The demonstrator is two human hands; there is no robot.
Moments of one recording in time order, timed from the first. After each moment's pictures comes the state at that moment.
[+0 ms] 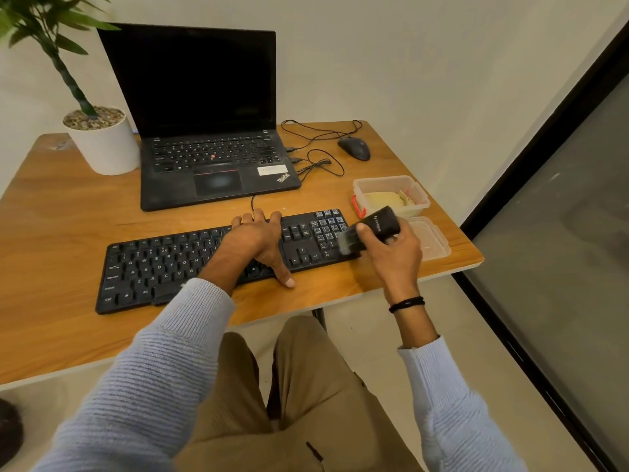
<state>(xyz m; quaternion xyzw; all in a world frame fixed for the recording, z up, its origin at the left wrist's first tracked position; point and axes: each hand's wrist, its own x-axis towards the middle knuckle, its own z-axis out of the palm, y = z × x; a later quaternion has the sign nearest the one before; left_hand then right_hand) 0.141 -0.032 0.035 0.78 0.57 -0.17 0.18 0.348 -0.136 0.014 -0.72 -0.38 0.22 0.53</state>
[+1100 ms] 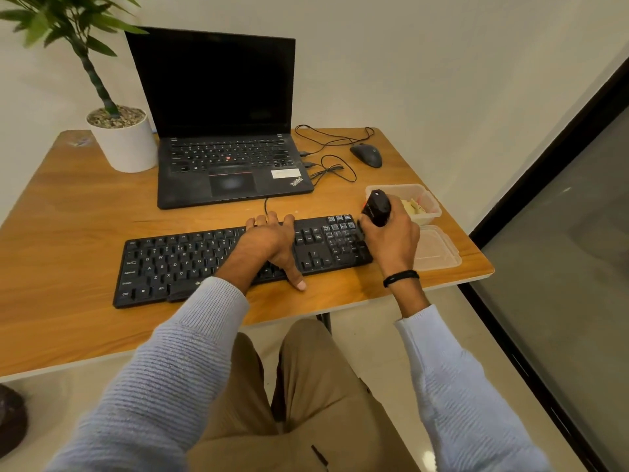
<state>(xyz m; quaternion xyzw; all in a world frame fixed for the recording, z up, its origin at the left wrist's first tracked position) 0.141 -0.034 0.038 0.78 0.57 -0.18 0.18 0.339 -0.092 0.024 -0.75 -0.49 0.08 0.44</state>
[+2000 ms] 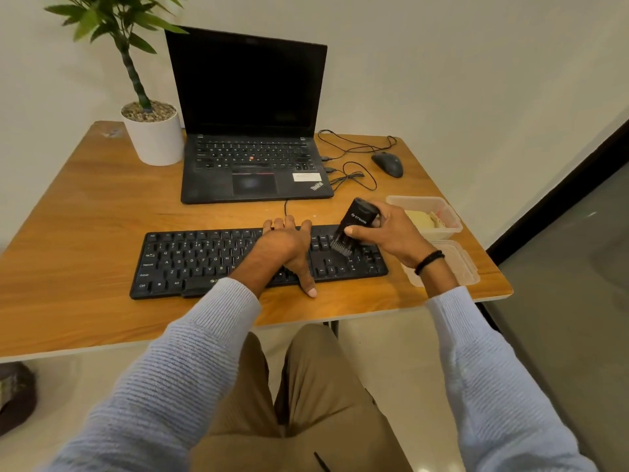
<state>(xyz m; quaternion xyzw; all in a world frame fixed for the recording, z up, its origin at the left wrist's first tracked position) 0.134 -0.032 0.033 0.79 0.56 -0.18 0.18 0.355 -0.046 0.033 -0.63 -0.62 0.33 0.32</state>
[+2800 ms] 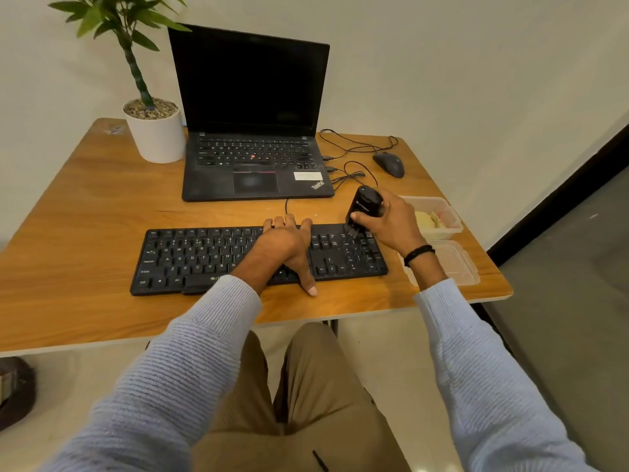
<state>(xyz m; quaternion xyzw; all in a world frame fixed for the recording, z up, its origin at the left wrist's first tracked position) 0.134 -0.035 0.036 0.79 0.56 -0.17 0.19 0.342 -0.044 0.046 -0.64 -0.67 0.20 0.32</state>
